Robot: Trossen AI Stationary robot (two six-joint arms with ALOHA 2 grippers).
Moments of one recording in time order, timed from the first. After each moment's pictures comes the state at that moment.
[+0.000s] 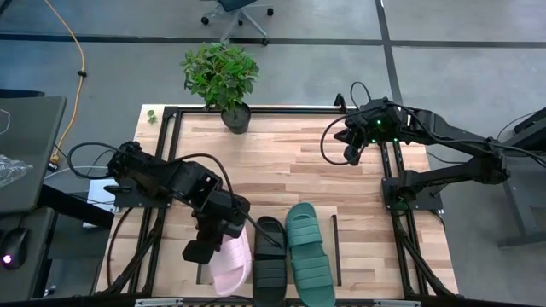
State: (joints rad) left arm -0.33 1.75 2.03 -1.49 0.46 -0.30; right arm -0.27 1.04 1.24 -0.90 0.05 0.09
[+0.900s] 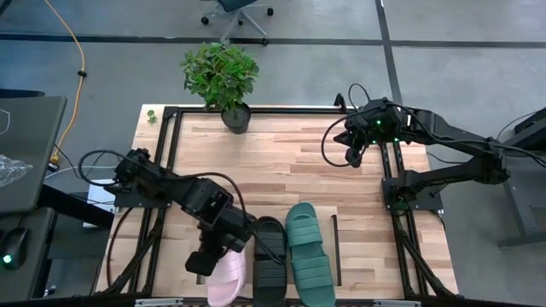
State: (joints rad) left arm -0.36 1.84 2.03 -1.50 0.52 -0.29; right arm -0.27 1.04 1.24 -0.91 0.00 0.06
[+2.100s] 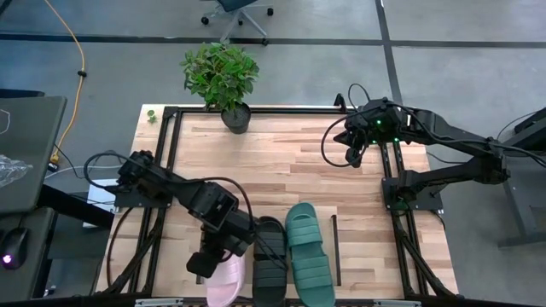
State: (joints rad) left arm -0.36 1.87 2.03 -1.52 0.56 -0.22; right arm -0.27 1.04 1.24 -0.91 0.00 0.04
